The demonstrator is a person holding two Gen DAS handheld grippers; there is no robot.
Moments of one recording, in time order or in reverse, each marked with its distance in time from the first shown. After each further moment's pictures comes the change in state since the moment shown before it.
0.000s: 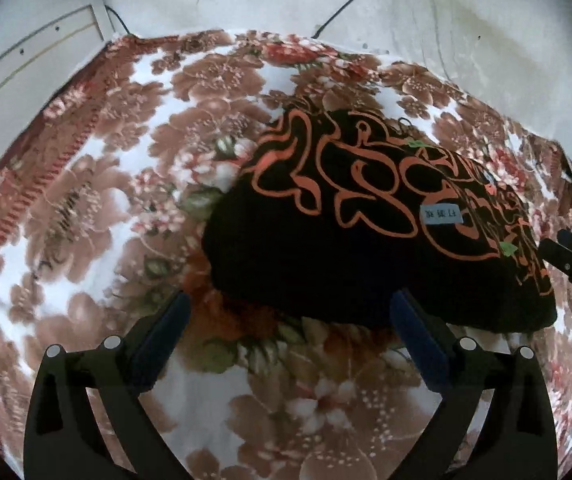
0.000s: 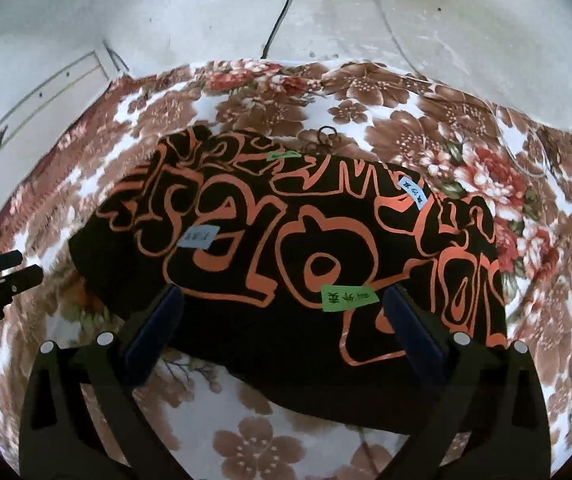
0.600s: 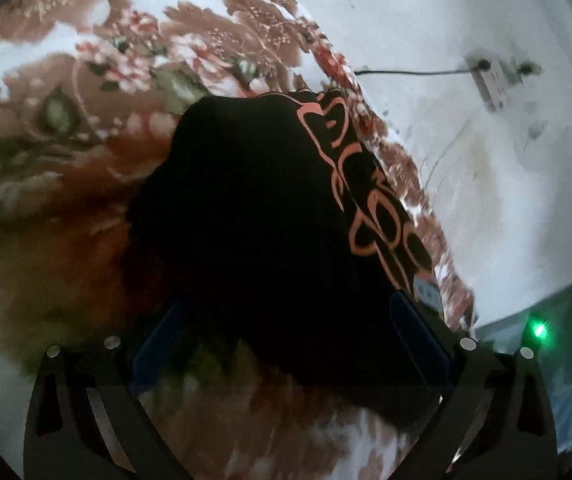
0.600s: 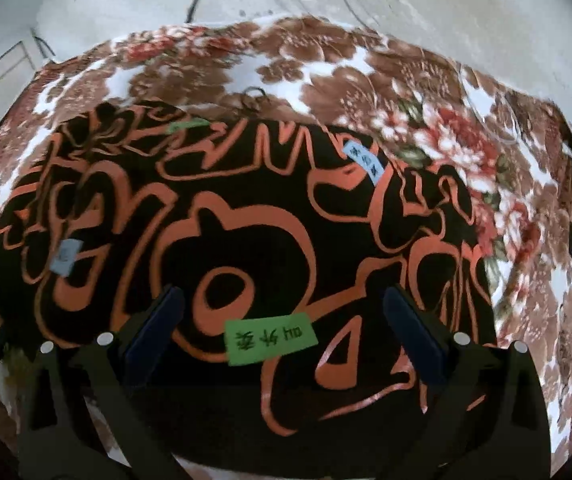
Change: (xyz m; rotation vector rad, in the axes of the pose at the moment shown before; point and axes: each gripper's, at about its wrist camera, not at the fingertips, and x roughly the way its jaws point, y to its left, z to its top) left arm 0.116 0.058 -0.048 -0.604 -0.126 -0.486; right arm 0.087 -0.047 0.007 0.121 0.119 -0.183
